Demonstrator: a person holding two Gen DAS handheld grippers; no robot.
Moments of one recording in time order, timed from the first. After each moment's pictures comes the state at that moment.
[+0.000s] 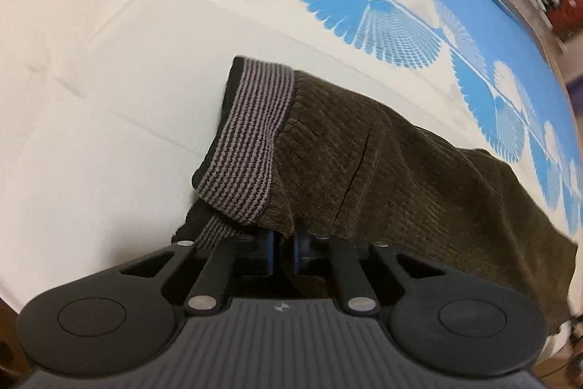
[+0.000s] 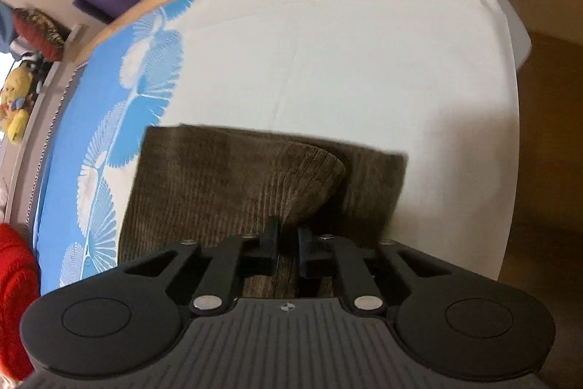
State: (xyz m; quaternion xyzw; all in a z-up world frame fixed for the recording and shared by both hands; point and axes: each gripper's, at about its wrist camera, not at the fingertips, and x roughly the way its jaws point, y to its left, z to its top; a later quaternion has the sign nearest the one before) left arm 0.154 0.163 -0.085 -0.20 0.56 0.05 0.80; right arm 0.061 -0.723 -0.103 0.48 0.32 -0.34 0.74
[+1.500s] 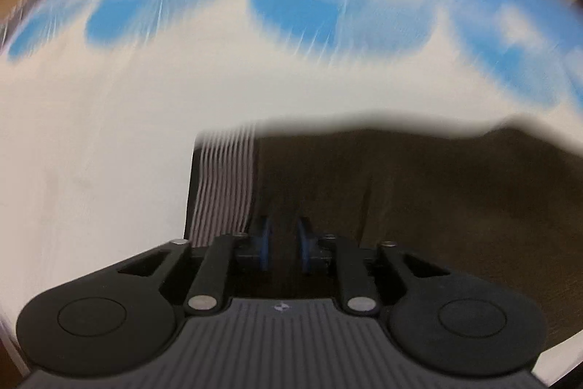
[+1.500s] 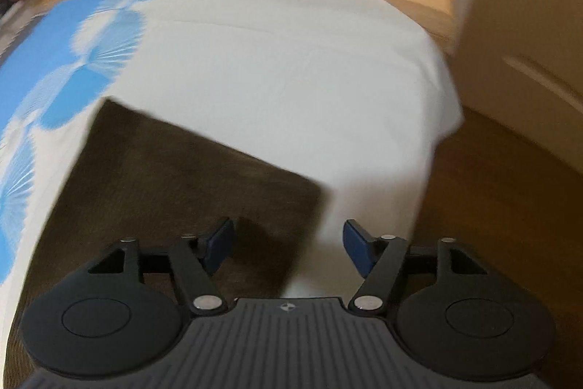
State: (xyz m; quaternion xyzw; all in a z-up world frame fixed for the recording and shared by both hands) left arm 0.181 0.107 -0.095 -0.02 0.56 0.08 0.82; right arm 0.051 -0.714 -0.093 0.33 0.41 -0.44 0.73
